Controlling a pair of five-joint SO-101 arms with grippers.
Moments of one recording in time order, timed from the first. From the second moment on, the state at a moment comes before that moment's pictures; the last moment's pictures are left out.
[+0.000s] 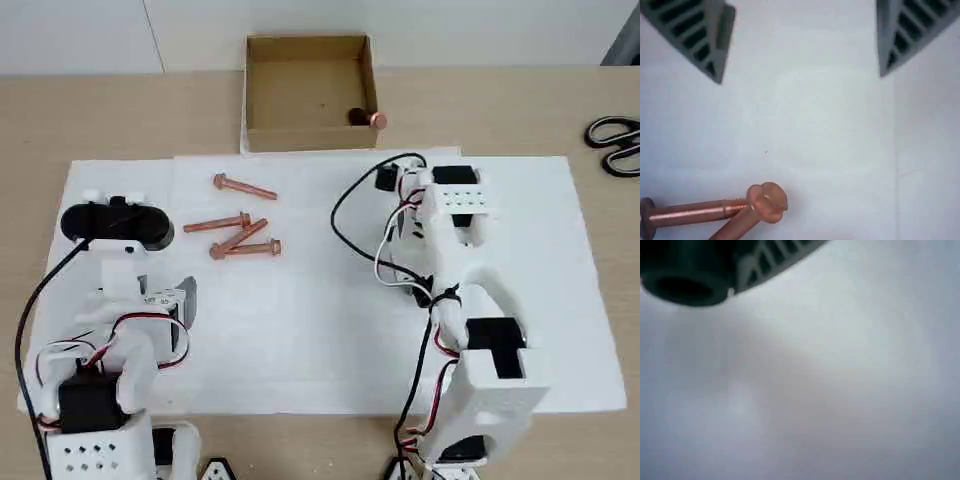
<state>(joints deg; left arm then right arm) -9.4 -71.3 53.1 78.2 -1.7 -5.9 14.4 5.5 85.8 7.4</state>
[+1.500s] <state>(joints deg) -9.4 -71.3 53.1 78.2 -1.7 -7.6 18.6 5.4 86.8 8.5</state>
